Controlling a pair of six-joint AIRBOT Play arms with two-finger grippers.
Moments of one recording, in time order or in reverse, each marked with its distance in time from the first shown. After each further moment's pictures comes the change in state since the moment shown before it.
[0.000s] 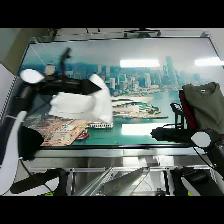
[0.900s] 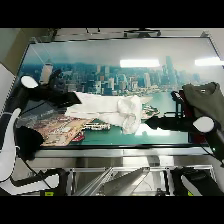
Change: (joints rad) left arm 0.354 -0.043 -0.101 0.459 -0.128 -0.152; right arm -0.111 -0.194 0.127 0.253 -0.045 -0.330
